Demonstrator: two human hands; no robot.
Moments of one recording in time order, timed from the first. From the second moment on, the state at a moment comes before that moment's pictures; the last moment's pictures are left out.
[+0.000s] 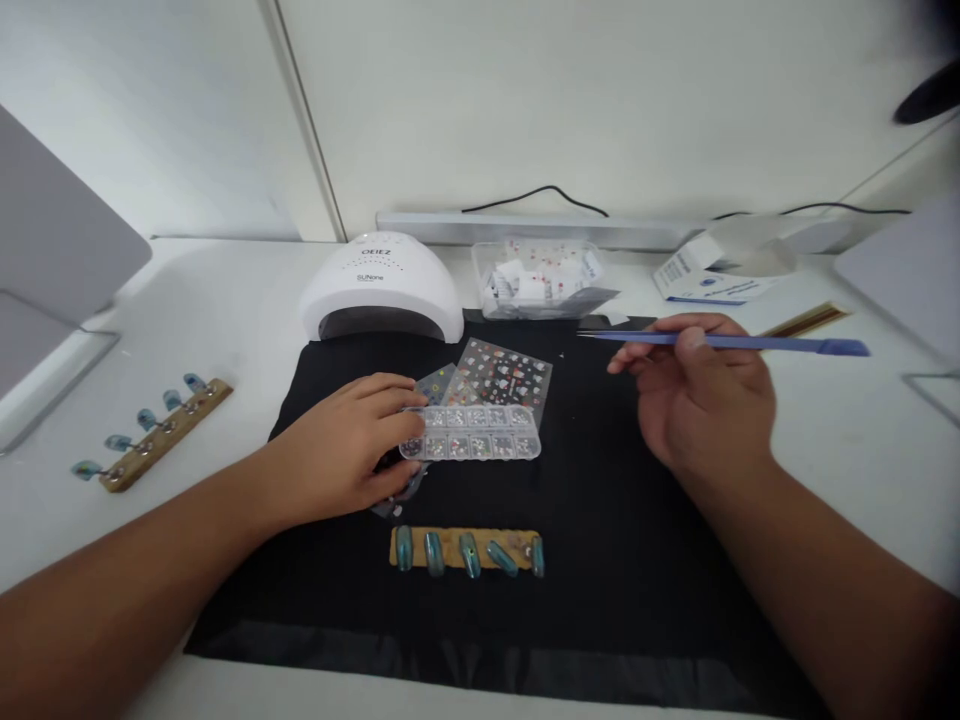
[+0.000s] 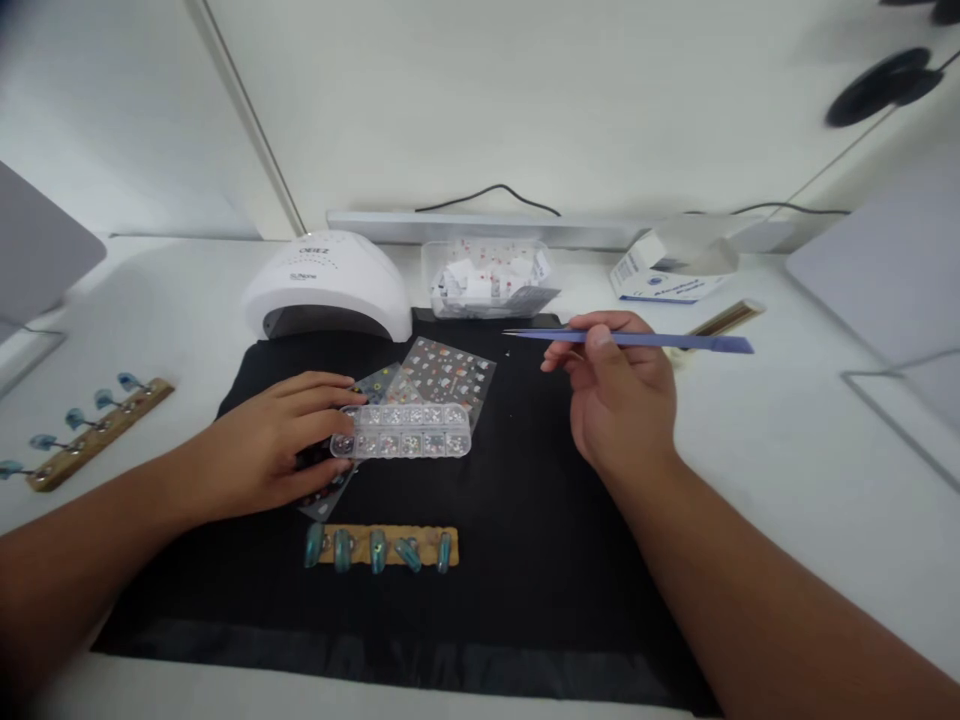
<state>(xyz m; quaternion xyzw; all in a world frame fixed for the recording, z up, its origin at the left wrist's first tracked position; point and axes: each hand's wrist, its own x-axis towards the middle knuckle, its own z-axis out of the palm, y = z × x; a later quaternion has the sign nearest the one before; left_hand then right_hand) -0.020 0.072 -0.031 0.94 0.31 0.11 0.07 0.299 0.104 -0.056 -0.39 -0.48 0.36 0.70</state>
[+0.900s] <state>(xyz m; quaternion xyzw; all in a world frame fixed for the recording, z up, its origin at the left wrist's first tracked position) -0.004 0.066 -0.036 0.96 0.22 0.14 0.07 0.249 0.041 -0.049 -0.27 -0.61 0.60 0.45</state>
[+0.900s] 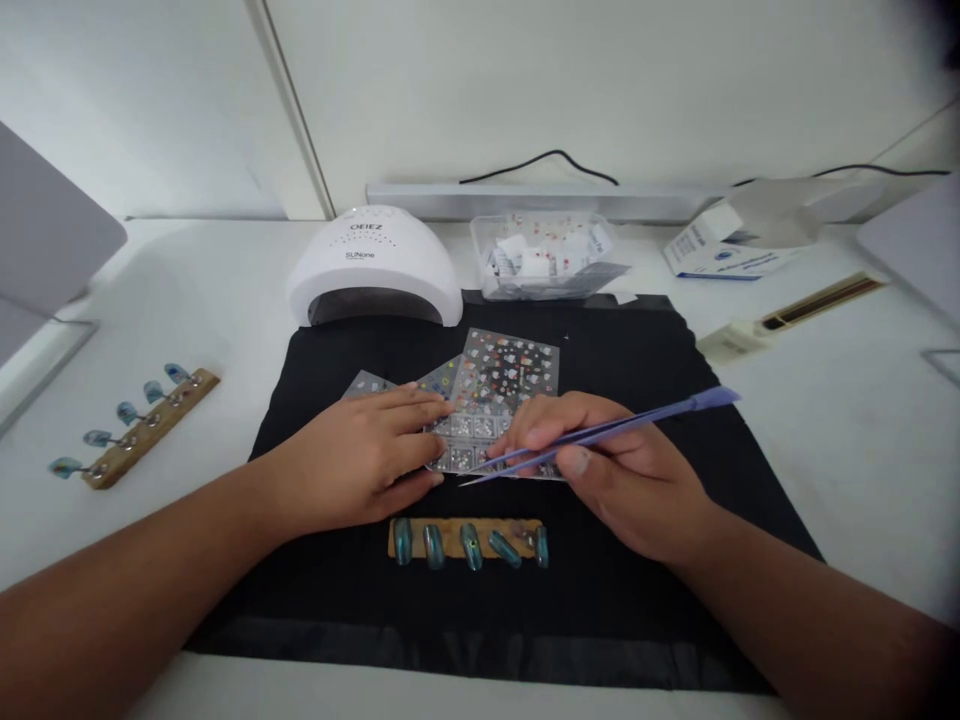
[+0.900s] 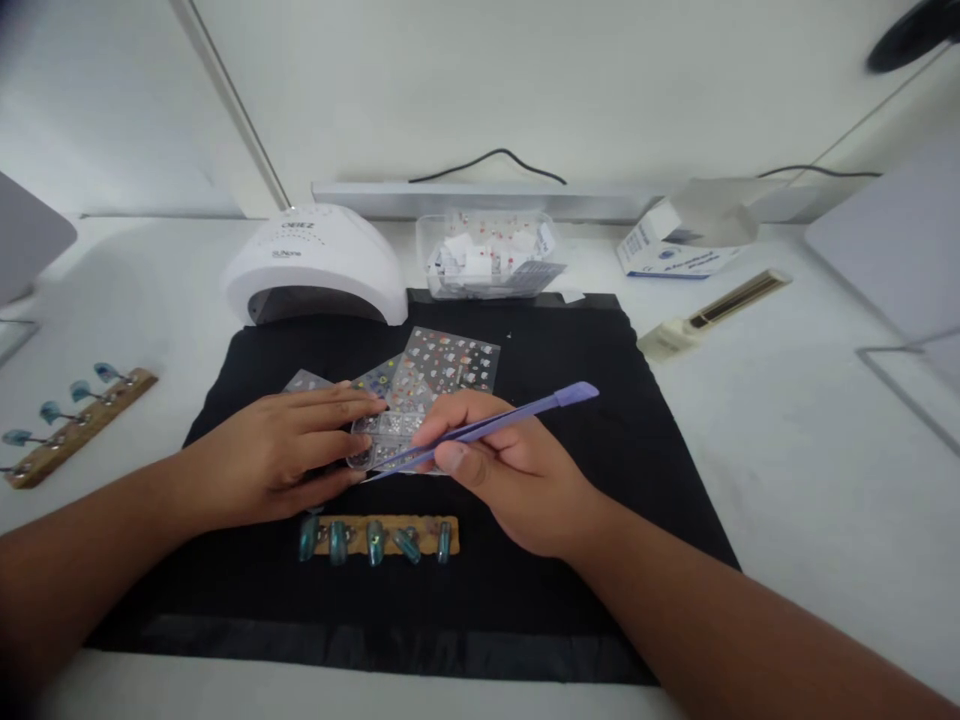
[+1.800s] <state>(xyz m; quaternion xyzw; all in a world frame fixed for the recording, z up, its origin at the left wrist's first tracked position) -0.002 0.081 -0.040 0.90 0.25 0.24 0.26 0.250 0.042 -0.050 -0.32 -0.68 0.52 0.42</state>
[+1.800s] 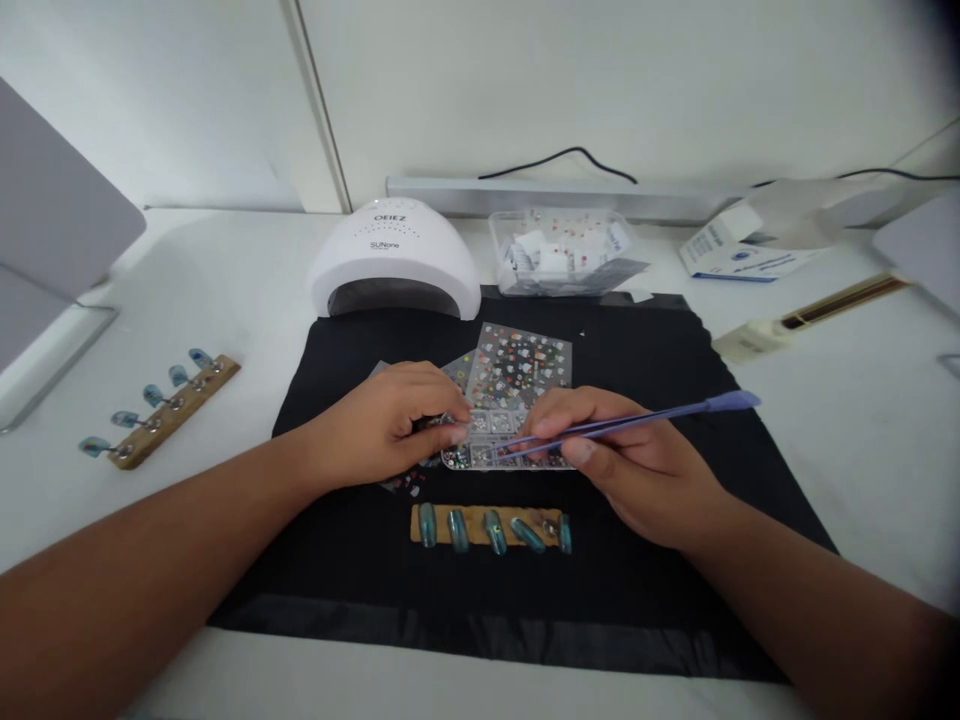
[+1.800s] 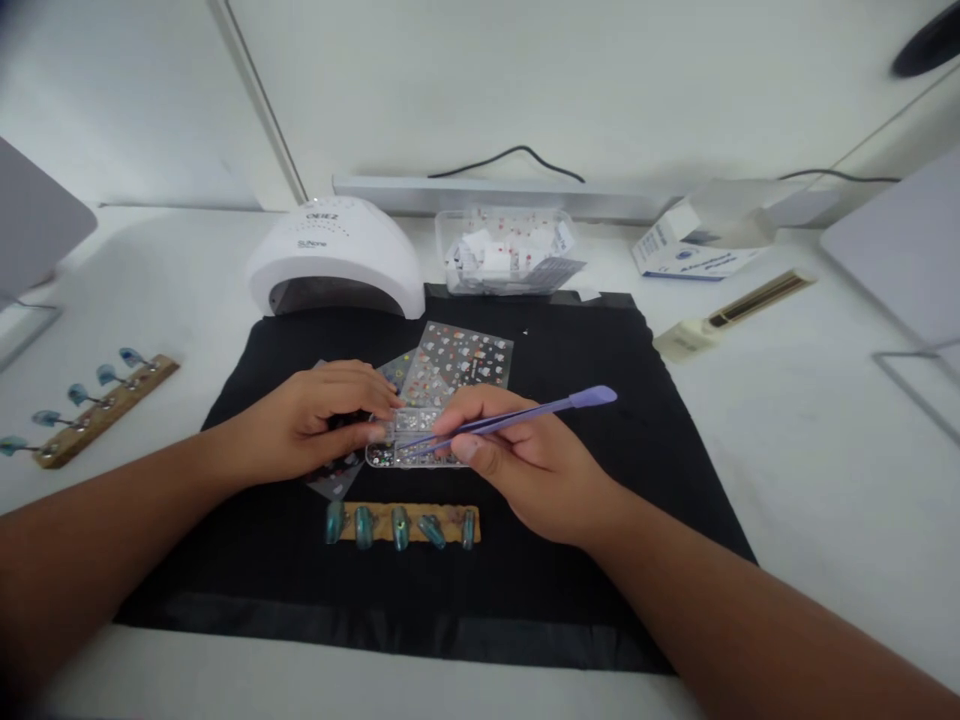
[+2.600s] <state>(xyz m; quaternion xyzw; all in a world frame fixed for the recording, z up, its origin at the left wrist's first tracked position) -0.006 0.086 -0.042 0.90 0.24 0.25 0.28 0.232 0.065 -0.034 -0.18 -0.83 0.34 0.40</state>
